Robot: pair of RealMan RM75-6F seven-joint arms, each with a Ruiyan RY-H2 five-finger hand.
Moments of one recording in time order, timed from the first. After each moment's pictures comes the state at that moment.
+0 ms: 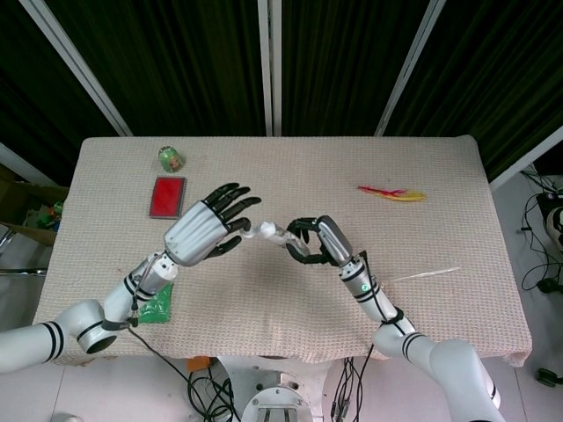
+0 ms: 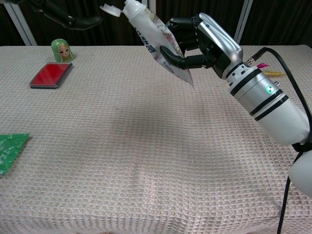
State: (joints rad) left arm -0.77 -1.39 -0.13 -1.48 1.73 1.34 0.02; right arm 0.81 -2.09 0.12 -0.55 -1.61 1.47 1.09
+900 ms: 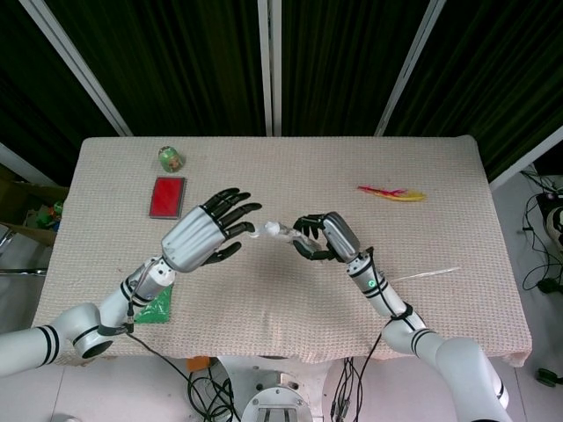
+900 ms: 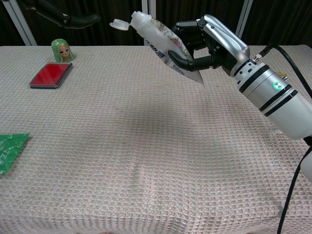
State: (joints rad) left arm -0.76 -1.36 -0.12 -1.51 1.76 1.36 0.01; right arm 0.81 -2.04 0.09 -0.53 -1.62 1.43 1.01
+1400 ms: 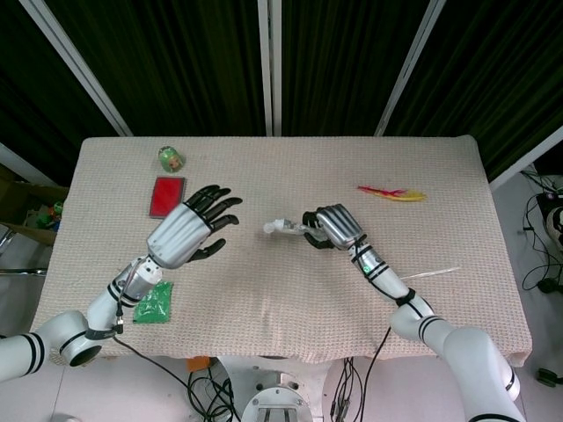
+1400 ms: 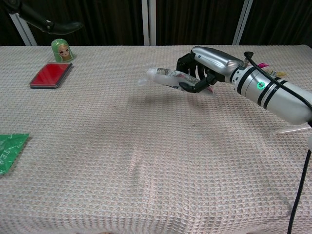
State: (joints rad) left arm -0.71 -1.31 -0.11 -1.56 1.68 1.32 0.05; right arm 0.87 -1.96 0.08 -0.58 -1.56 1.04 0.54
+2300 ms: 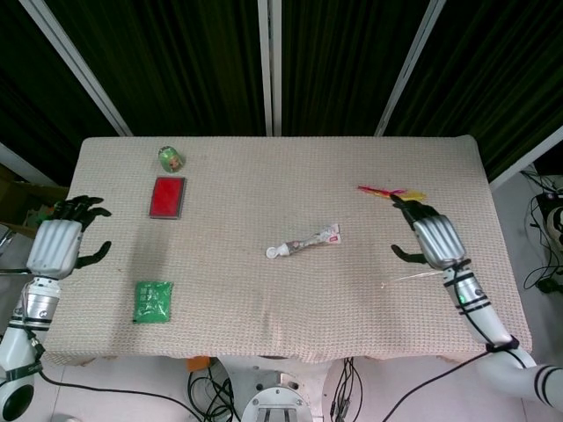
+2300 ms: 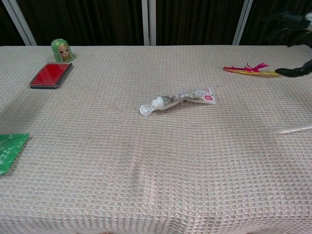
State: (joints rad) left arm -0.36 -1.13 -0.05 -1.58 1.33 1.39 -0.03; right arm 0.50 -1.27 0.05 -1.45 -1.42 1.27 0.11
